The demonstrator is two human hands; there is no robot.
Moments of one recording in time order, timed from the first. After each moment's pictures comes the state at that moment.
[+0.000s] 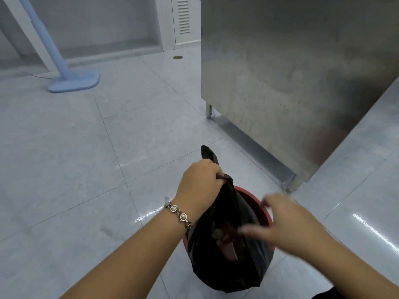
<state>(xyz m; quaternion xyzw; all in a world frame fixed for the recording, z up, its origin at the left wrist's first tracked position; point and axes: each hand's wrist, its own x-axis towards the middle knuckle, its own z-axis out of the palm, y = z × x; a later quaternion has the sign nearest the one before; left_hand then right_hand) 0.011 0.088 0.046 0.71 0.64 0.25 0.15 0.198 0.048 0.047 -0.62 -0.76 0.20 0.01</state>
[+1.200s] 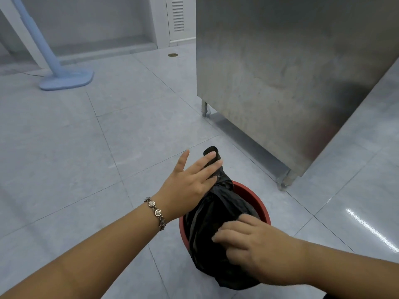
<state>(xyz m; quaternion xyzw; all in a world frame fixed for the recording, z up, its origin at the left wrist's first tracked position) -0.033 0.083 -0.001 0.87 0.41 0.09 -0.25 0.192 0.025 0.017 -0.12 -0.99 -0.01 -0.03</state>
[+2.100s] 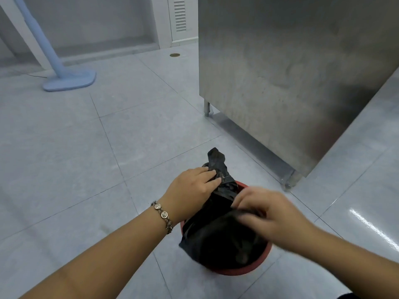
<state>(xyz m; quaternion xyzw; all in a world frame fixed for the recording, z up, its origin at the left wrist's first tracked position) -0.027 0.090 -0.011 0.88 0.41 0.20 -0.12 0.185 0.049 0.040 -0.37 -0.84 0.32 0.24</state>
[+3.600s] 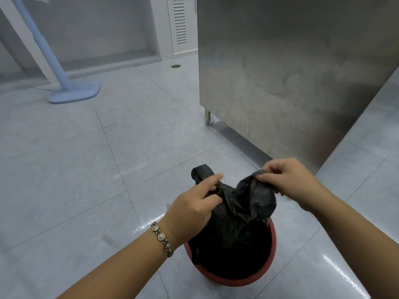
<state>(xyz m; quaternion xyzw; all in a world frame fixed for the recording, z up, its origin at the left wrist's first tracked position) -0.019 0.061 -0.001 0.85 0.42 0.31 -0.03 0.206 0.115 0.060 -0.57 -0.68 0.37 0.27</state>
